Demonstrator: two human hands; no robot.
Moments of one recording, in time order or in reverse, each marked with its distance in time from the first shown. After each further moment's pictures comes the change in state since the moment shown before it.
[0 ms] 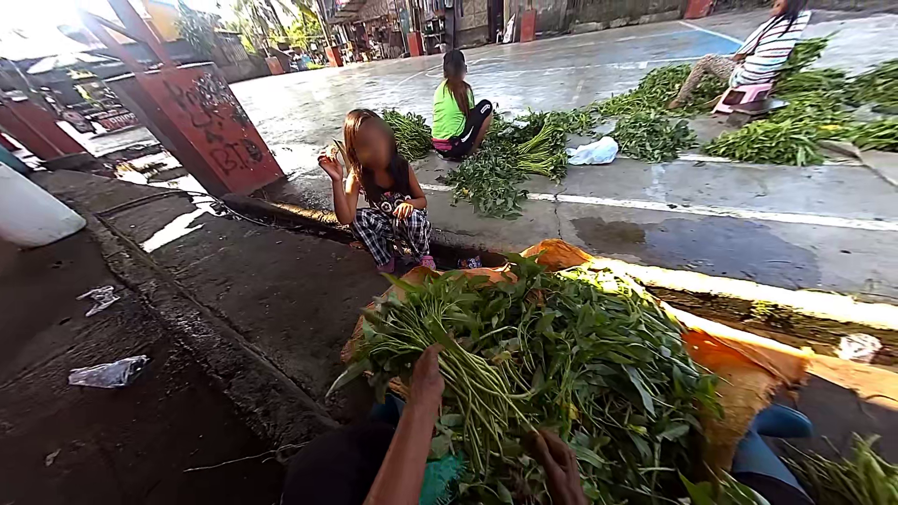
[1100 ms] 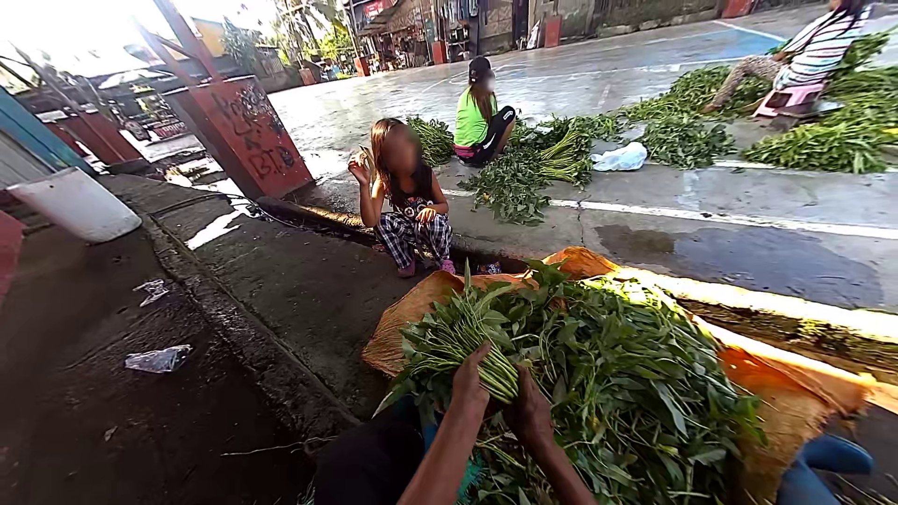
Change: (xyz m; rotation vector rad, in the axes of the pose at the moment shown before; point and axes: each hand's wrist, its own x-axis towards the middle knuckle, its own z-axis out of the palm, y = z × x) left_hand -0.034 0.006 0.025 -0.293 -0.044 -0.198; right_hand 0.088 -0.043 0.064 -0.630 0.041 -0.058
